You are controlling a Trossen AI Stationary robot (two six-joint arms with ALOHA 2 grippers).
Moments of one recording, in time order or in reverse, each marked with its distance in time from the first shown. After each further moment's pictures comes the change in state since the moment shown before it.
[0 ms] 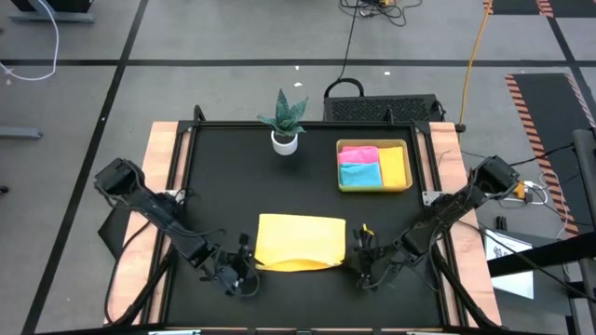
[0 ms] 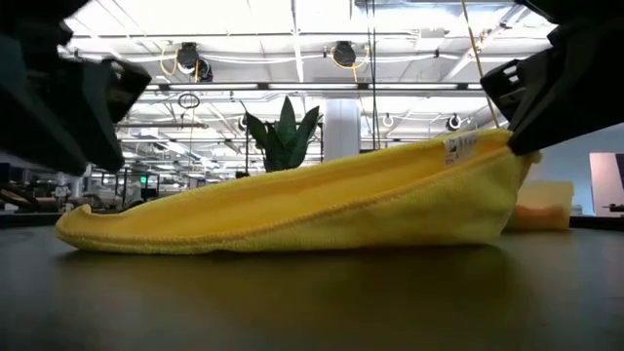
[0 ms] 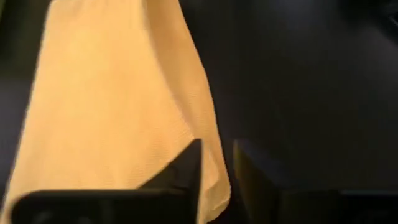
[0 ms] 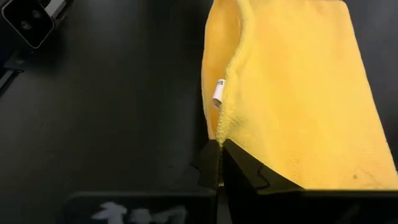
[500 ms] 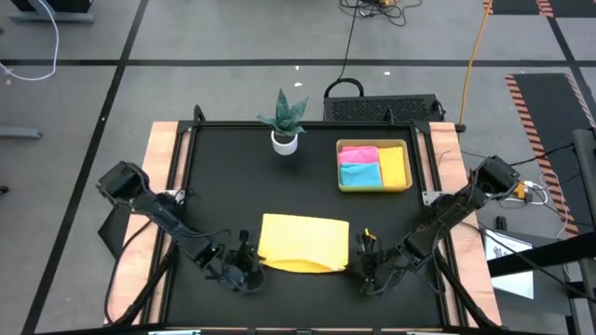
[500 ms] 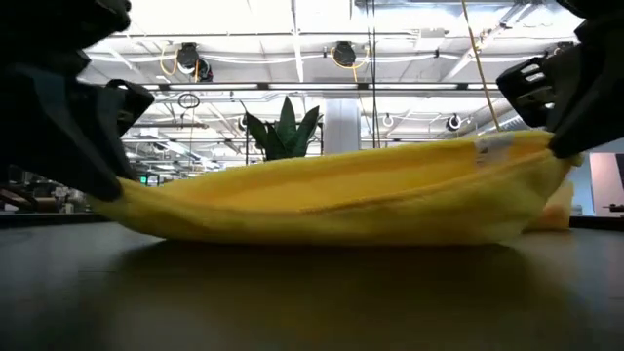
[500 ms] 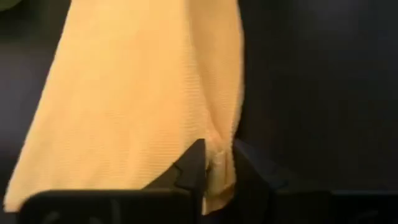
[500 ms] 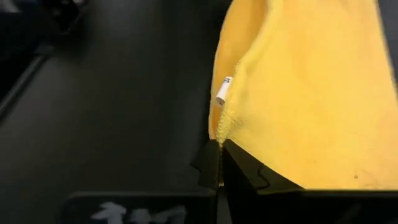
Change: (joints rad) left arm 0.031 0.065 0.000 -0.008 -0.061 -0.096; right arm 0.040 0.000 -0.001 -0.020 -0.010 0.025
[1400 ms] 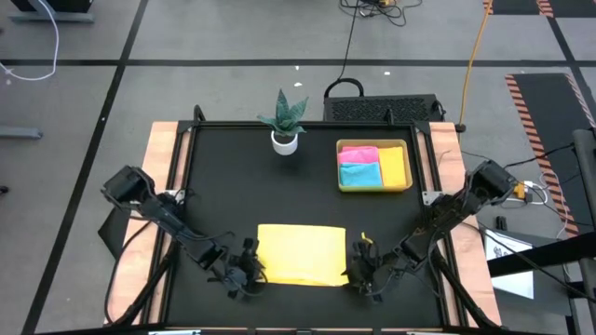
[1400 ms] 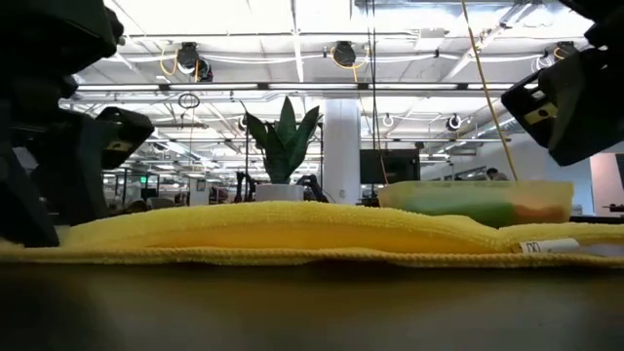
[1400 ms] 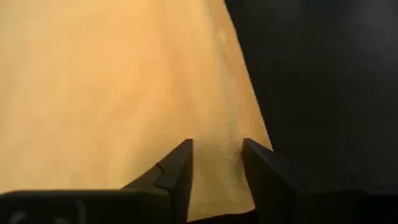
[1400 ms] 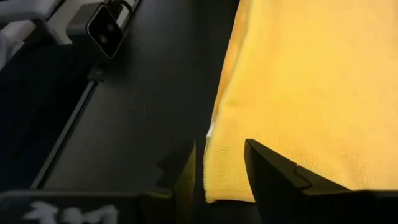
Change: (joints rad) left arm 0.001 0.053 0.001 0.073 0.186 0.044; right arm 0.012 0.065 0.000 0.150 -0.125 0.104
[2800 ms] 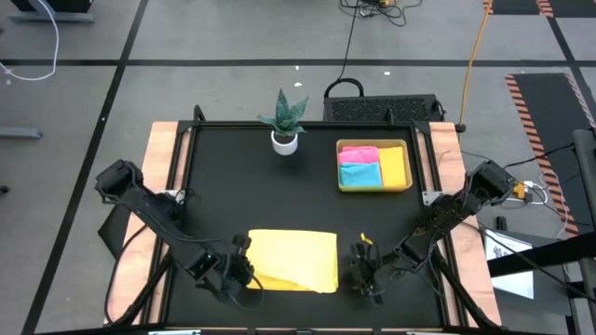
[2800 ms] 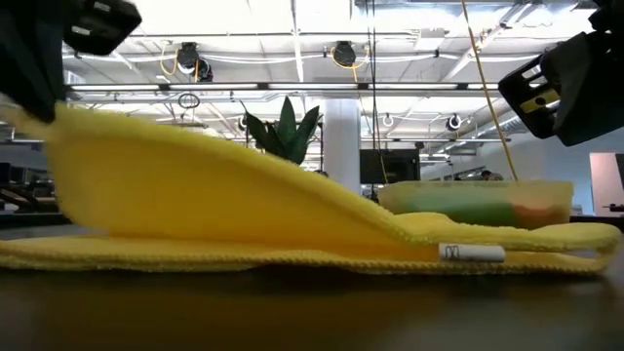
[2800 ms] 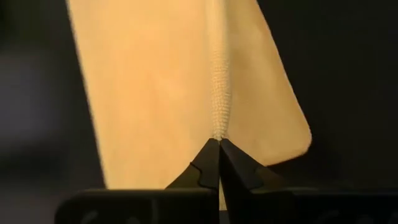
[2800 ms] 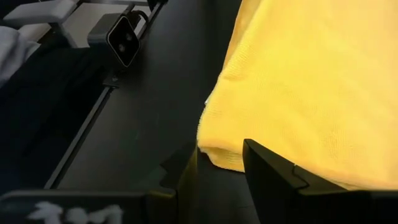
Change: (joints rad) left arm -0.060 -0.090 0.322 -0.702 -0.072 -0.008; right arm -0.002 0.005 0.000 0.056 -0.015 -0.061
